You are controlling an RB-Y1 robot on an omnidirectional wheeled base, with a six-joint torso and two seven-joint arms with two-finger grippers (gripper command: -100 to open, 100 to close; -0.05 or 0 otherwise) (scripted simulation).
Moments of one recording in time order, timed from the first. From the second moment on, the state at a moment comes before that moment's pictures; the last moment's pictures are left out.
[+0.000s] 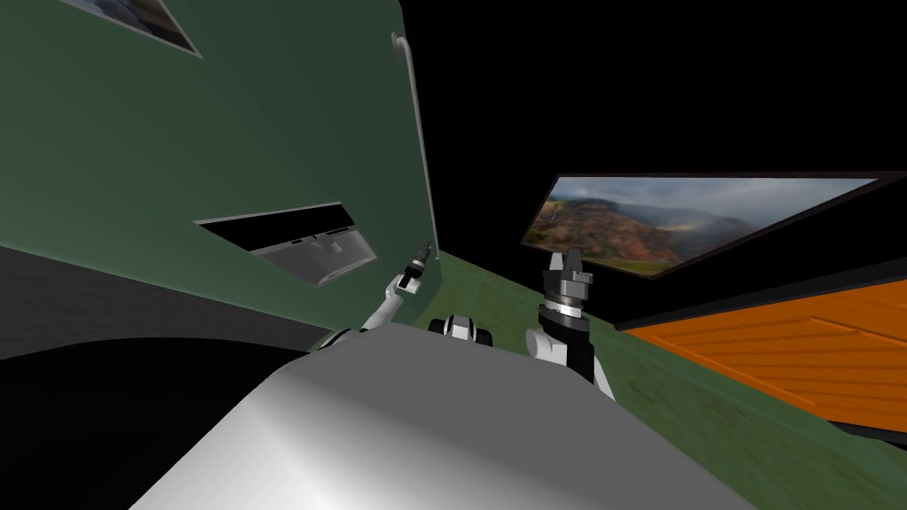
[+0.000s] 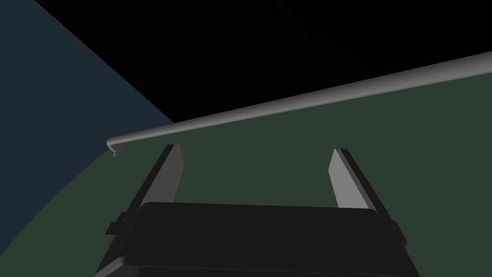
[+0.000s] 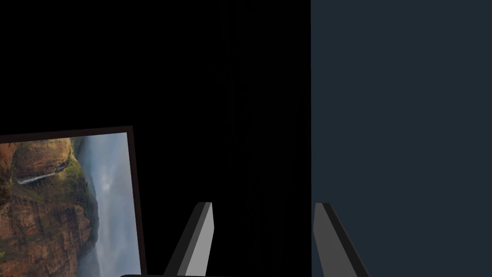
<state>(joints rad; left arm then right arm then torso) -0.09 0.30 -0.04 -1.40 -0.04 -0.49 -0.11 0.47 -0.05 0.02 -2.24 0.02 -0.51 0.09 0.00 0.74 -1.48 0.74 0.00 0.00</state>
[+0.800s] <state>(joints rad) -0.27 0.35 -0.06 -1.13 -0.03 -0.47 -0.12 0.47 -0.05 0.02 -2.24 0.02 -0.51 0.09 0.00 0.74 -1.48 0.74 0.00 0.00</state>
